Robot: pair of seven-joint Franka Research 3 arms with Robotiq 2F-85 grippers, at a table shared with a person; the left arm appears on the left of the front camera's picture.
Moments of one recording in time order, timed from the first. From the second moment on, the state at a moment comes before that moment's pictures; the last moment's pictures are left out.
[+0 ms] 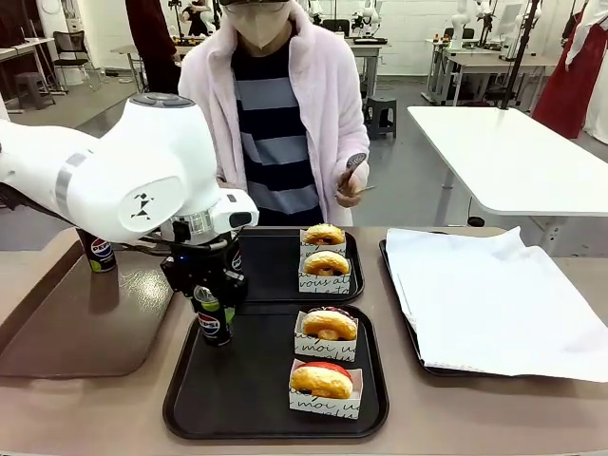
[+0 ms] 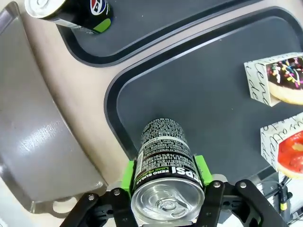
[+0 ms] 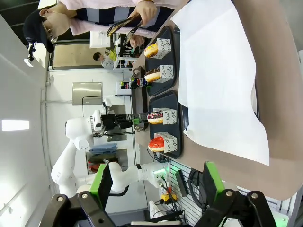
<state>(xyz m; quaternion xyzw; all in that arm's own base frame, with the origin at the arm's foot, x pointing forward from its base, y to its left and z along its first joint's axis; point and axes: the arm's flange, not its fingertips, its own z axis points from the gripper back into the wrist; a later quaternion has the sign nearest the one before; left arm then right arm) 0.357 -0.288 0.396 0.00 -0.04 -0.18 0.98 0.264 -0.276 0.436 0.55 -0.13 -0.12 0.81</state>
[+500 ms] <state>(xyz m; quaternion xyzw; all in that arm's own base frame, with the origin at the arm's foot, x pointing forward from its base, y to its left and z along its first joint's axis) 0.361 -0.290 0.377 0.00 -0.03 -0.17 0.98 0.264 -0.276 0.436 0.55 -0.13 -0.12 0.81</state>
